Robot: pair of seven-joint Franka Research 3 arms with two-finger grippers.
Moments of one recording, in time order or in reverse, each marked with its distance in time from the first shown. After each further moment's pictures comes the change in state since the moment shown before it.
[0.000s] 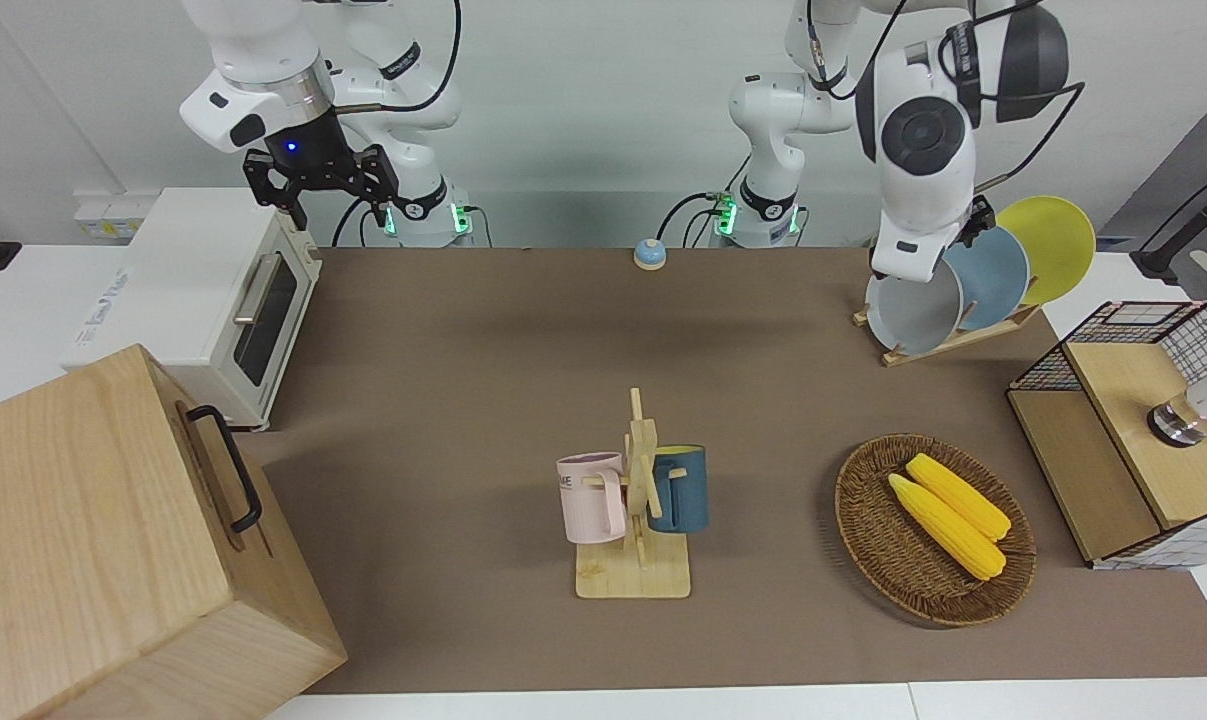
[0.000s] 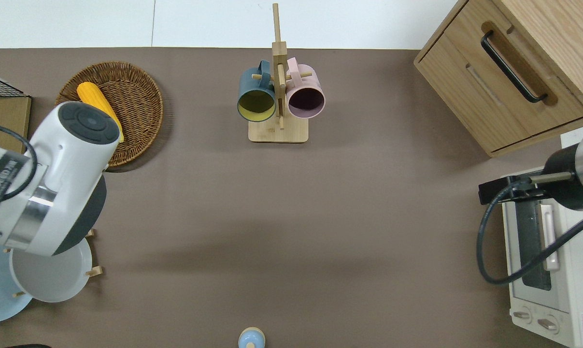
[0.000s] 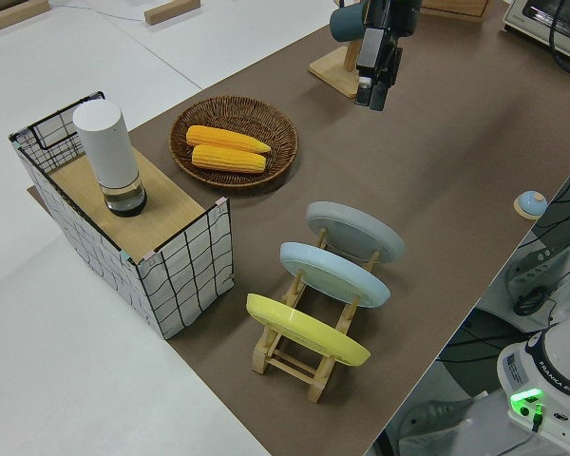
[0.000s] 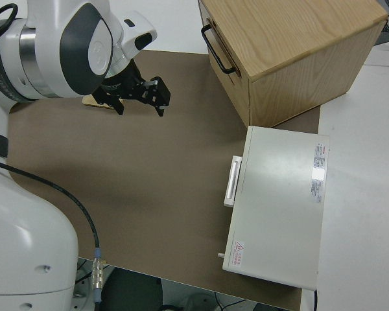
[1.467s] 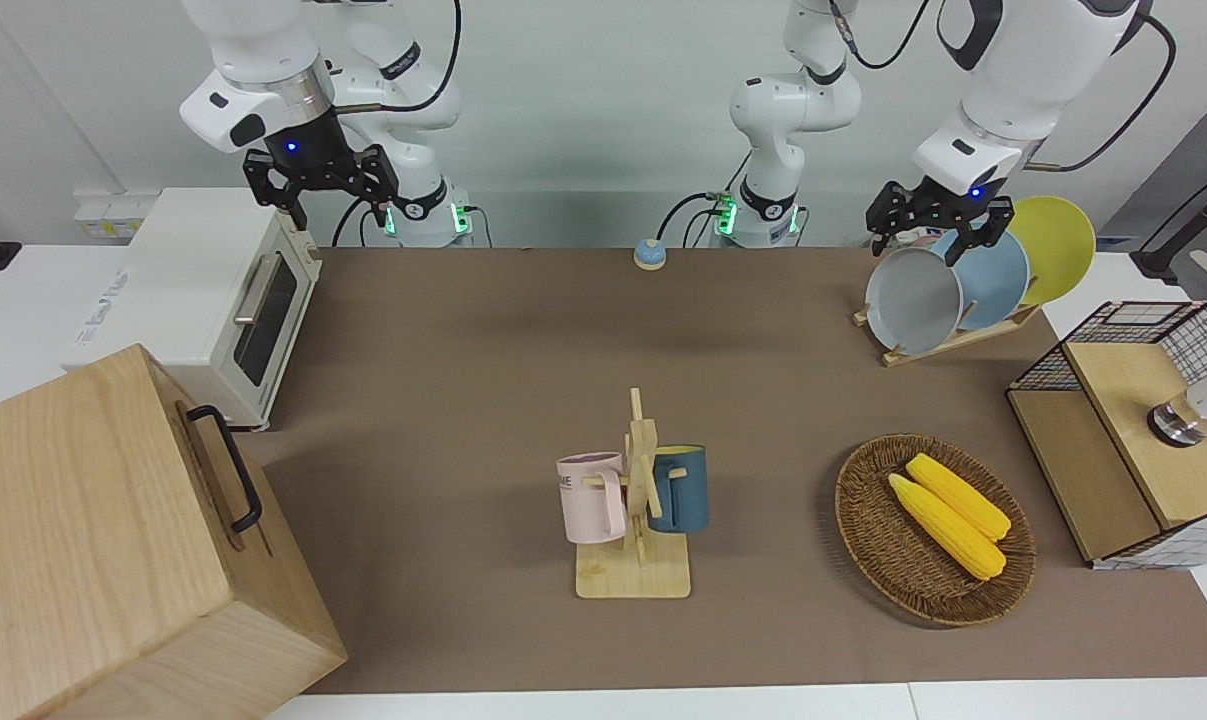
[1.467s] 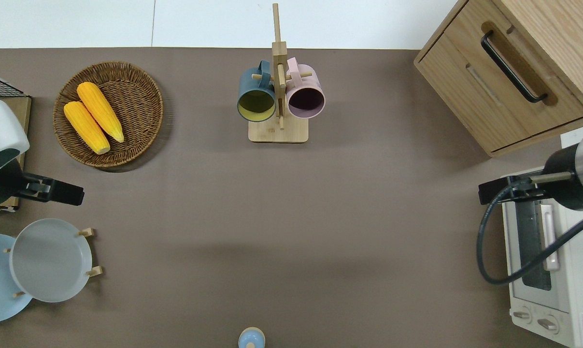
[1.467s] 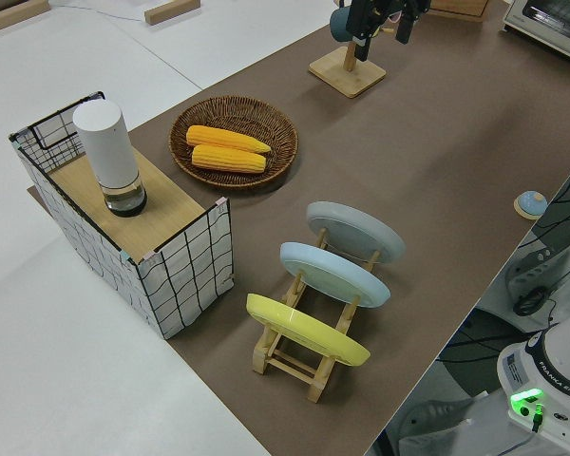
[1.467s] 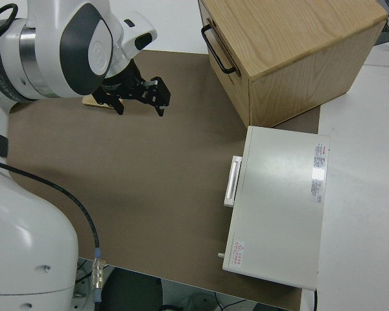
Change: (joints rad) left arm 0.113 -0.104 0.029 0.024 -0.466 0.217 0.505; right arm 0.000 0.000 0.000 0.000 0.000 0.000 0.000
